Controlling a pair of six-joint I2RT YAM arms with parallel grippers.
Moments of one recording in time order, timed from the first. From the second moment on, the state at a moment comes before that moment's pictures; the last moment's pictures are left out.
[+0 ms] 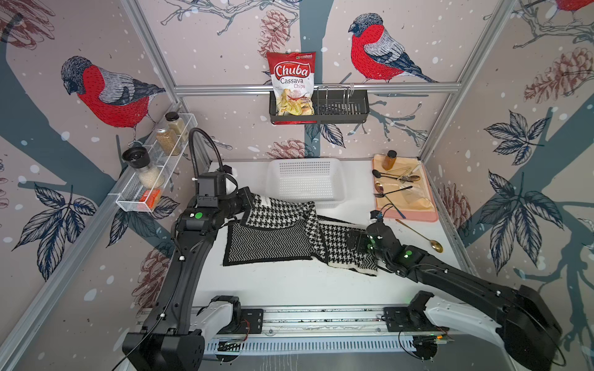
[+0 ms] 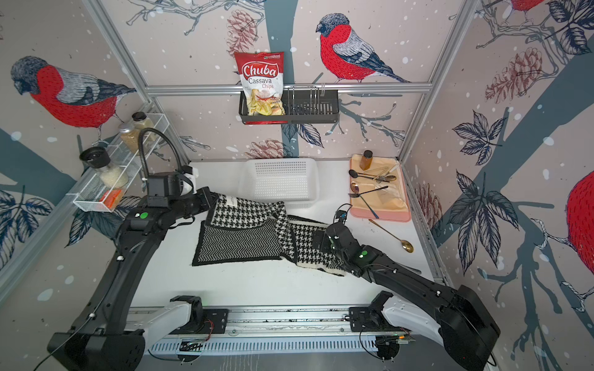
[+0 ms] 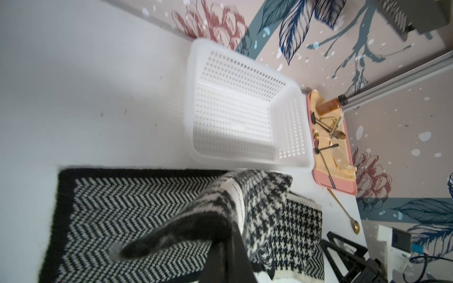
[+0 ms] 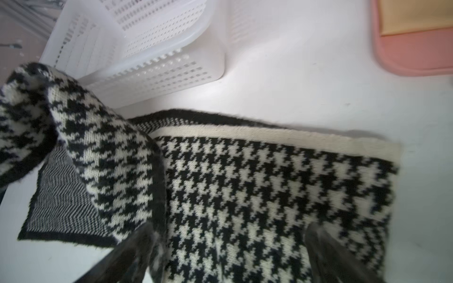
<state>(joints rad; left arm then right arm) -0.06 1.06 1.22 -0.79 0.30 -0.40 0.81 1.07 0.53 -0.20 0.19 0.70</state>
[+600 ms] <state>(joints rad) -0.05 0.77 0.96 -0.47 0.46 -0.16 0.75 1.40 0.50 -0.02 0.12 0.82</state>
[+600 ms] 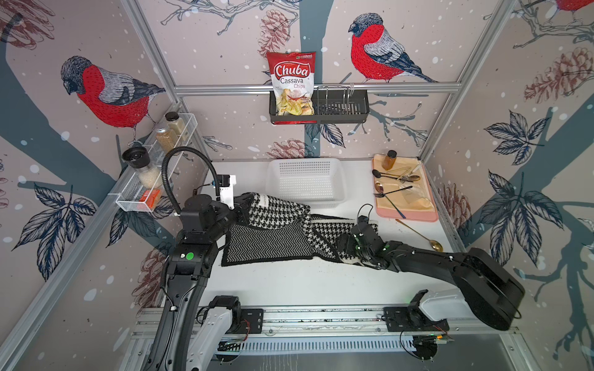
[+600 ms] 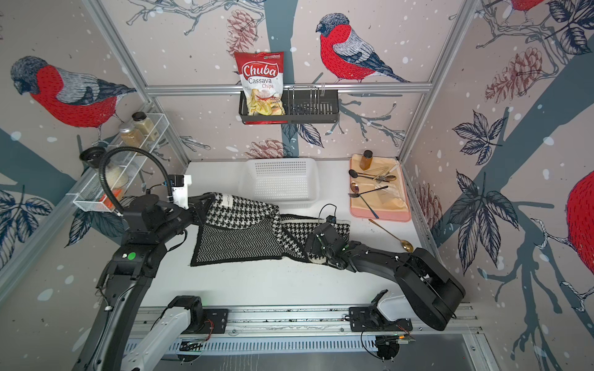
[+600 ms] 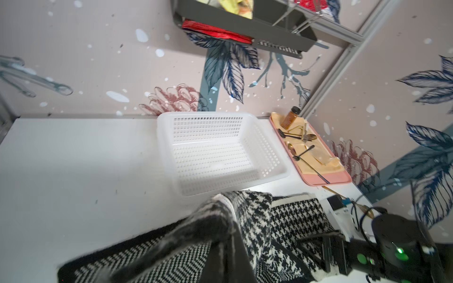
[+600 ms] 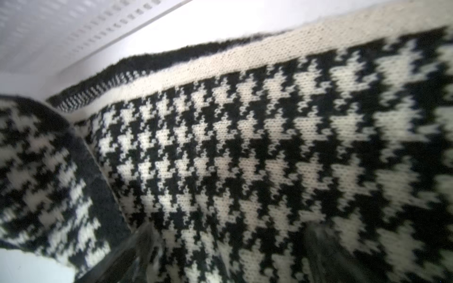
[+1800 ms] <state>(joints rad) -0.05 0.84 0.88 -0.47 0.51 -0.10 0.65 1.21 0.68 0.15 -0.20 0.41</state>
